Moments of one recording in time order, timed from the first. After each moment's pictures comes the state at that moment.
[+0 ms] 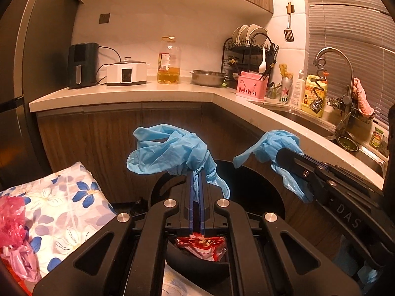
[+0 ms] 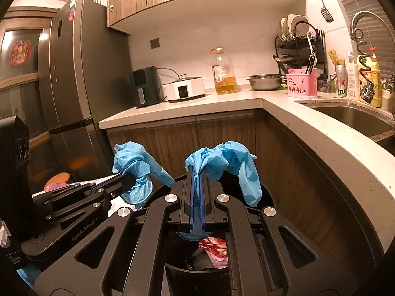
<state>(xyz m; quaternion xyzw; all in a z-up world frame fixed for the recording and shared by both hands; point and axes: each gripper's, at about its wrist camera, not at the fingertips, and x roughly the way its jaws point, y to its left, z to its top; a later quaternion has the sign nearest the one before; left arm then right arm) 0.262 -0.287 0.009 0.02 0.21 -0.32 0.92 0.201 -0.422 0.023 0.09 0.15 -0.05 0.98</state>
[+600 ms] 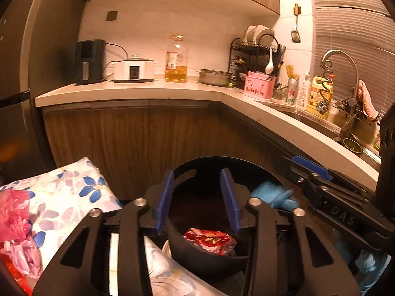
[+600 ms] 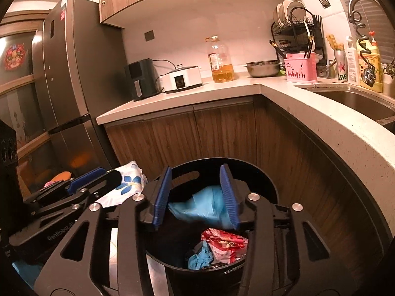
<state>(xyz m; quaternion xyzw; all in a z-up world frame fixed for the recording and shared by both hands) 0.264 -0.270 0.006 0.01 0.21 -0.30 0.93 0.212 -0.435 0.011 0.11 0.17 -0.05 0.98</state>
